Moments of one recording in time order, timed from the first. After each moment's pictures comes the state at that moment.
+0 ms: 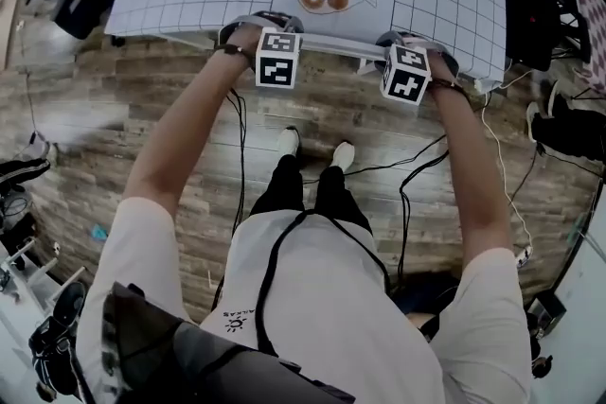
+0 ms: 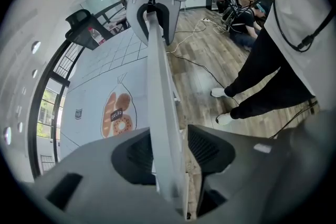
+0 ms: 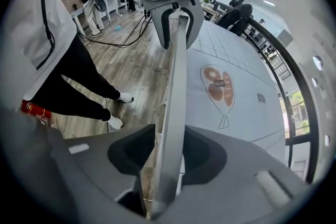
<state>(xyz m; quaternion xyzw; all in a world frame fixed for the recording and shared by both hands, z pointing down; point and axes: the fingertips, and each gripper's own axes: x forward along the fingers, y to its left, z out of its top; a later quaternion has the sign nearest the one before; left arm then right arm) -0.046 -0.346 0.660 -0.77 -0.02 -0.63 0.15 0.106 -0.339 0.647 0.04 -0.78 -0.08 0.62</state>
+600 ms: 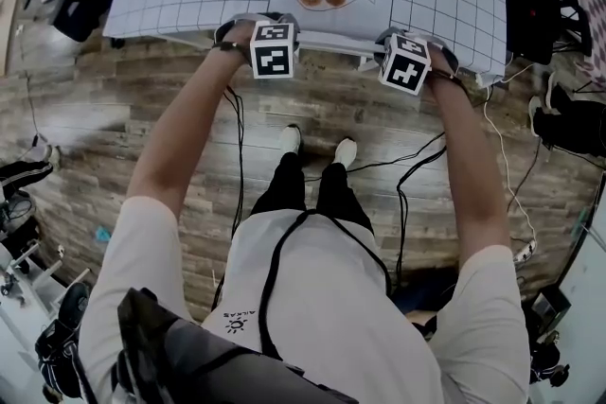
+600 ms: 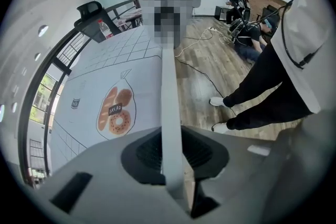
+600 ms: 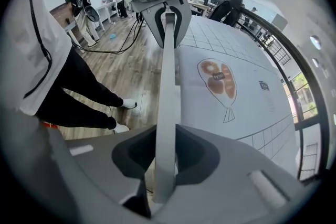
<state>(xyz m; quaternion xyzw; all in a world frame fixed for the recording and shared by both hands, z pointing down) -0.044 -0.349 0.661 -0.79 -0.01 -0.61 0.08 0.108 -0.339 0.652 0.05 -0.78 -0.02 0.62</state>
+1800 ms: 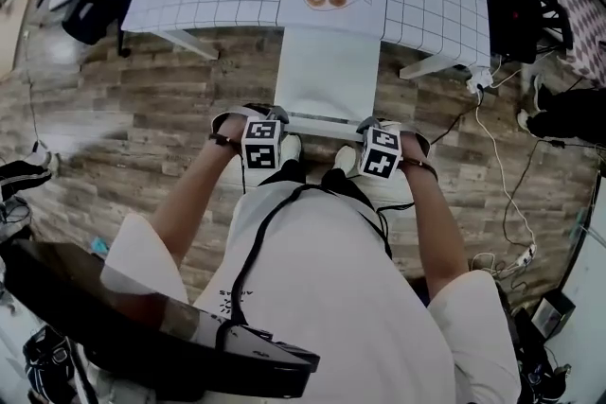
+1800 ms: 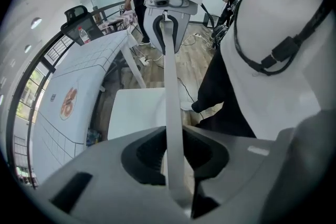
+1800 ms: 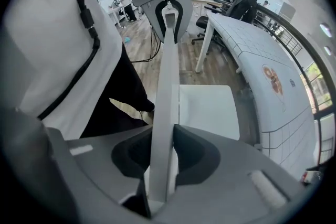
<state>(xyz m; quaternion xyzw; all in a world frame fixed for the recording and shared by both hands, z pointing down) -0.086 -0.088 0.642 -0.80 -0.05 -0.60 0.04 0.066 -0.078 0.645 0.01 -0.79 0.04 0.62</state>
